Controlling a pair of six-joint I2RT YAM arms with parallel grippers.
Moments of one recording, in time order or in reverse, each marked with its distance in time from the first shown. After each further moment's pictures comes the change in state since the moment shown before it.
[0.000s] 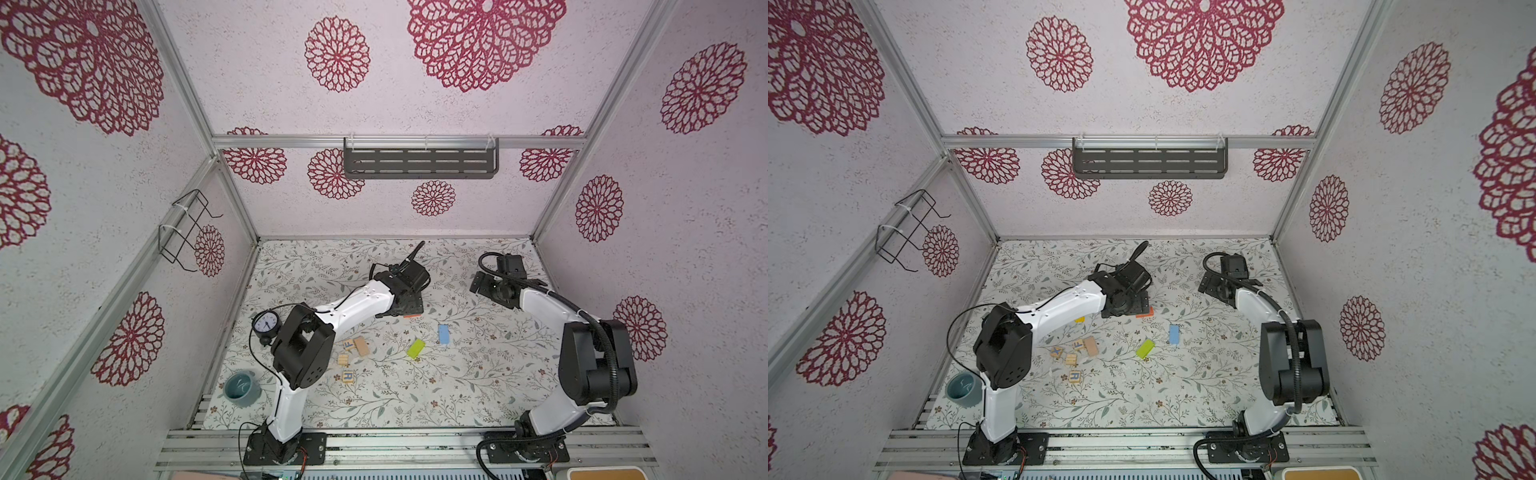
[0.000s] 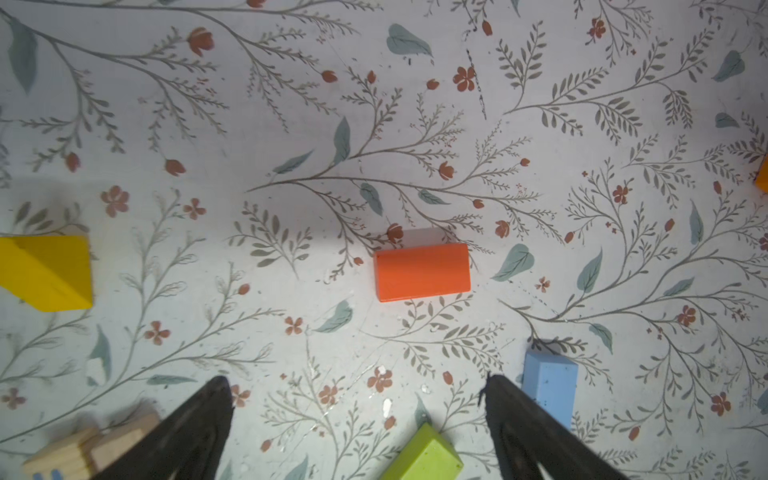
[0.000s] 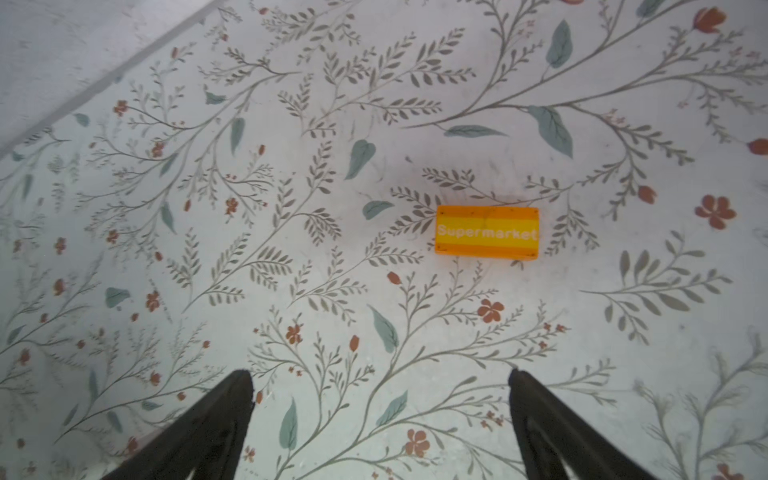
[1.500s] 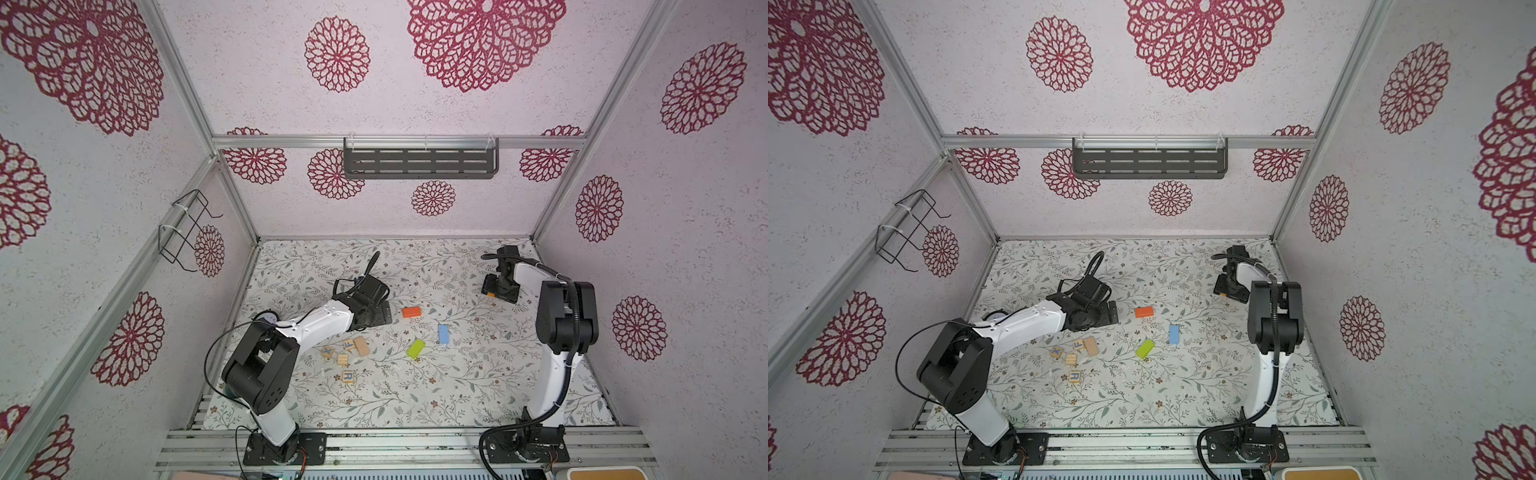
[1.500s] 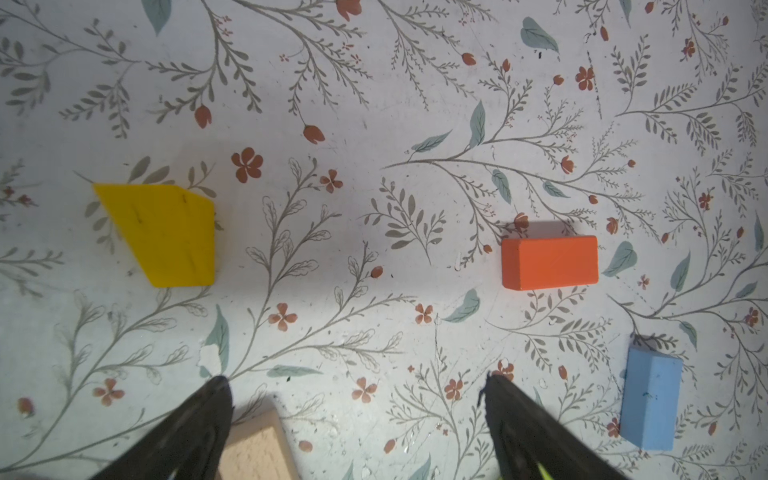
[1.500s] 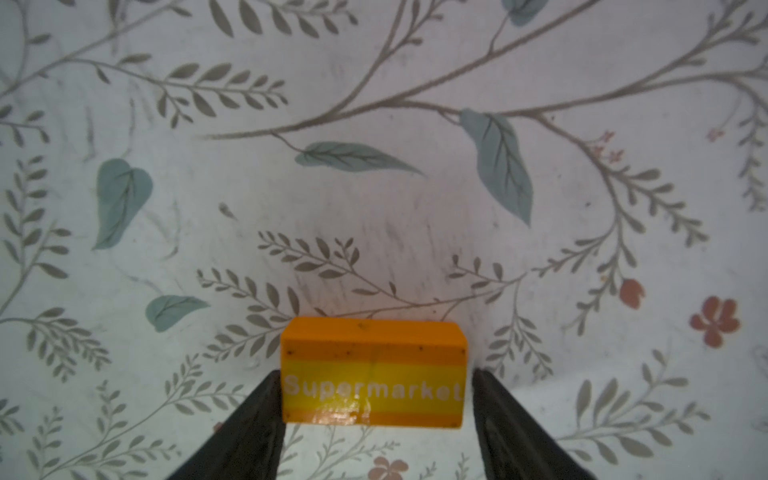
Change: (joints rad) left arm 0.143 -0.251 -0.473 0.309 0.085 0.062; right arm -0.111 0.427 0.404 -0.270 0.037 -0.144
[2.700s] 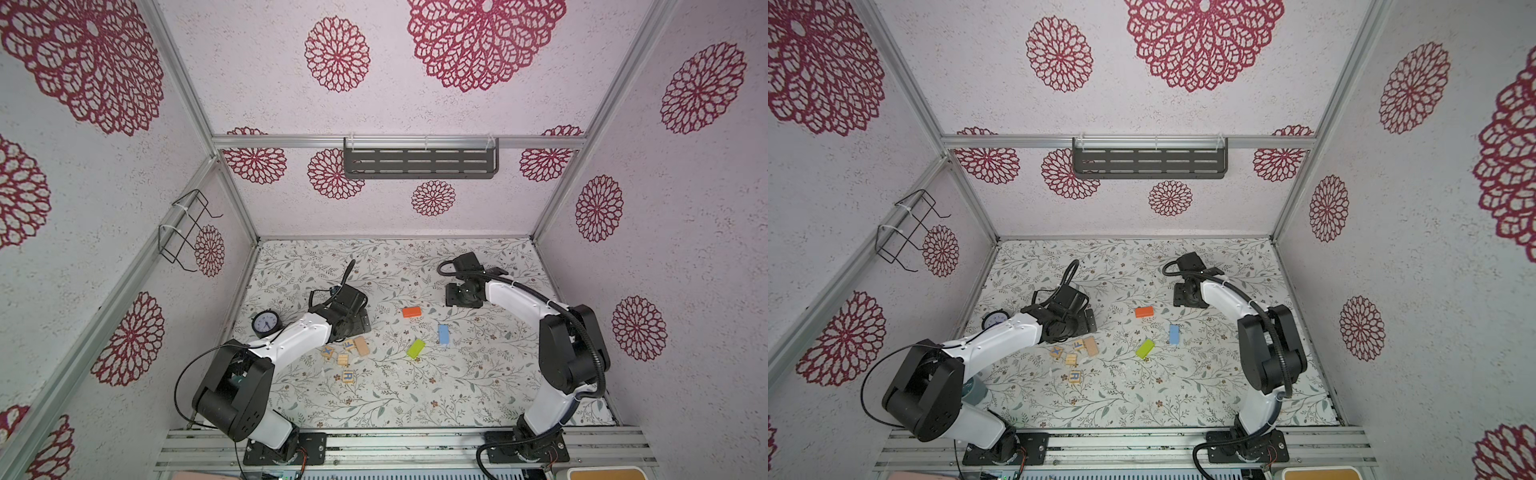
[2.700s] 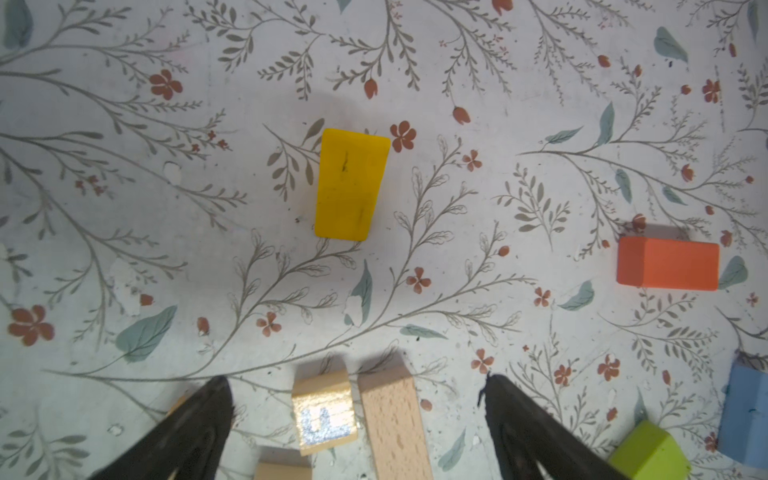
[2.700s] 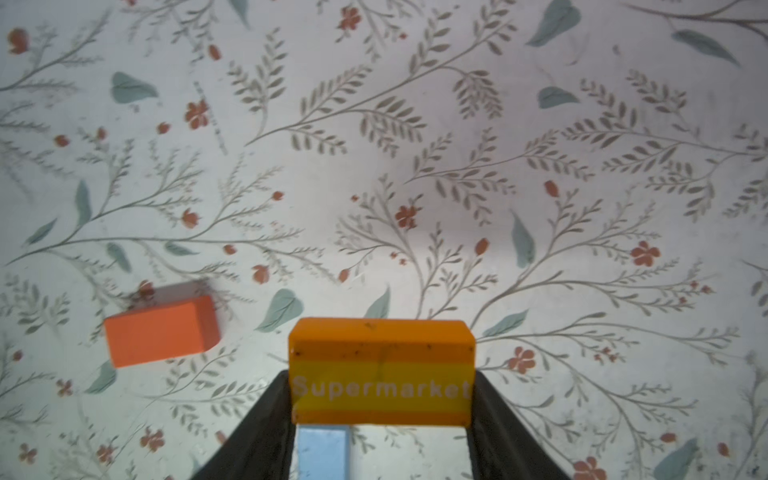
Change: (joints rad) left arm 0.092 -0.203 -0.219 -0.020 -0.045 -0.002; right arm 0.433 -0.333 -0.216 -0.016 0.005 0.063
